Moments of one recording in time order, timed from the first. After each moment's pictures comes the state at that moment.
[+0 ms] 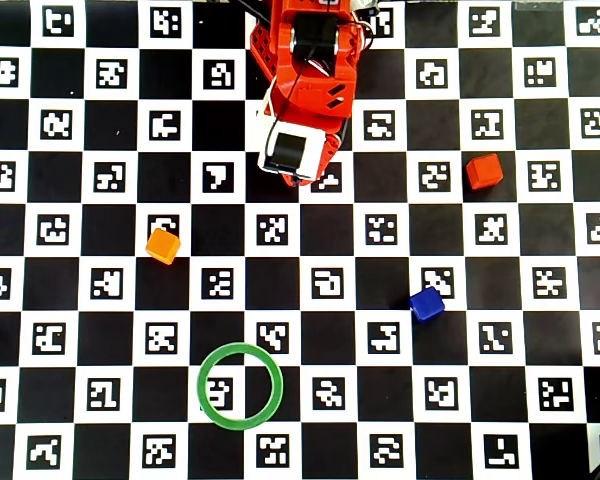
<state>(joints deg) 5.4 189.2 179.1 70.5 -77.4</state>
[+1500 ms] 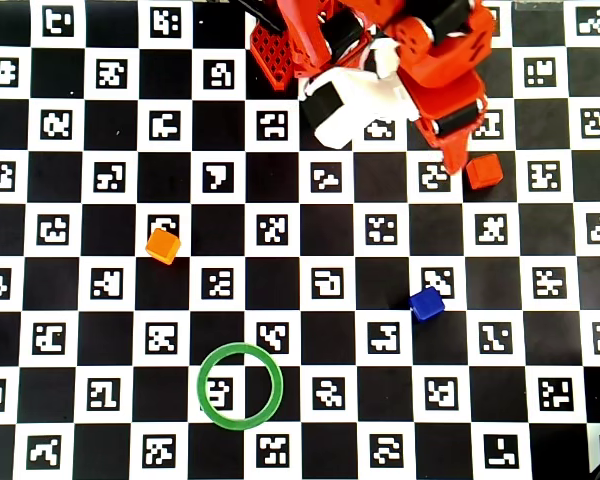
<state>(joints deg) -40.1 121.2 102.8 94.9 18.9</state>
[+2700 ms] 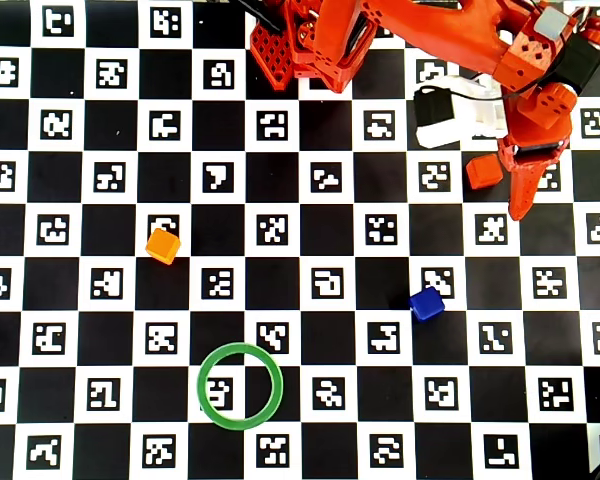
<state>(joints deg) -55.3 87.8 88.4 91.1 46.2</state>
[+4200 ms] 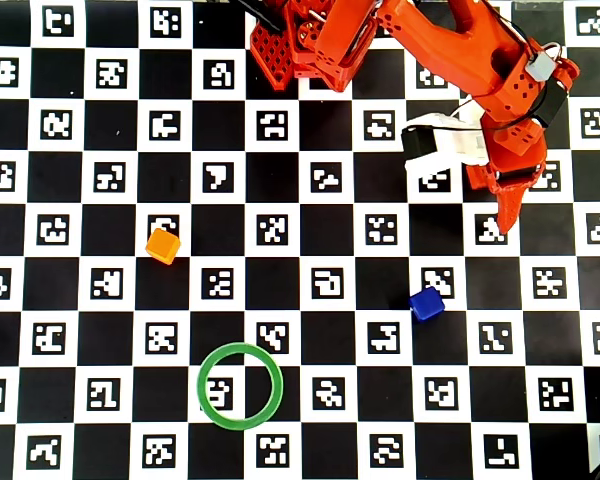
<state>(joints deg) -56.1 81.1 109.1 59.8 44.5</state>
